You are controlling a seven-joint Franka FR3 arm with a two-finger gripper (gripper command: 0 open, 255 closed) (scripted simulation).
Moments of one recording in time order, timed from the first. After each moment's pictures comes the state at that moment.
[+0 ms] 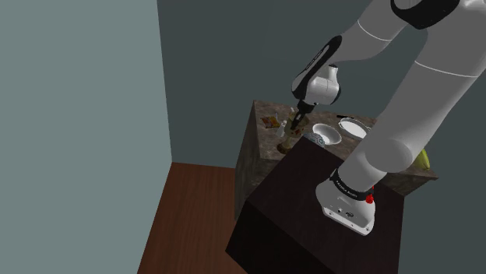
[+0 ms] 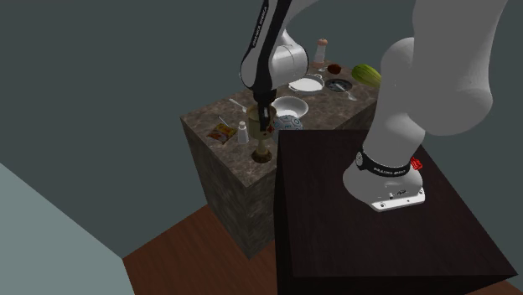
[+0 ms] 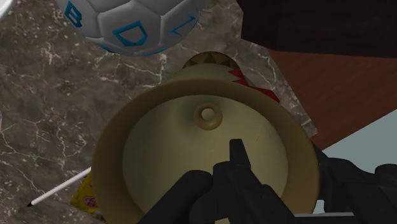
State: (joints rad) arm -0.06 0.14 -0.54 -2.74 0.40 2.89 -1.09
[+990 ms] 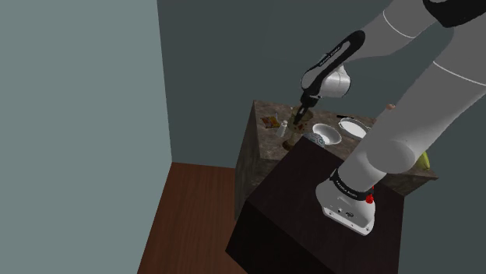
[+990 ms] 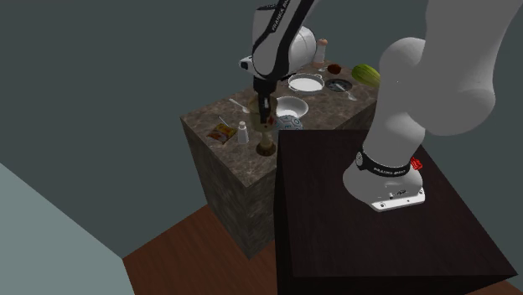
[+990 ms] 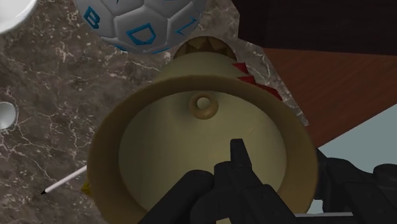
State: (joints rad) arm -0.02 -0.02 -0.67 -2.77 0.06 2.80 -0.85
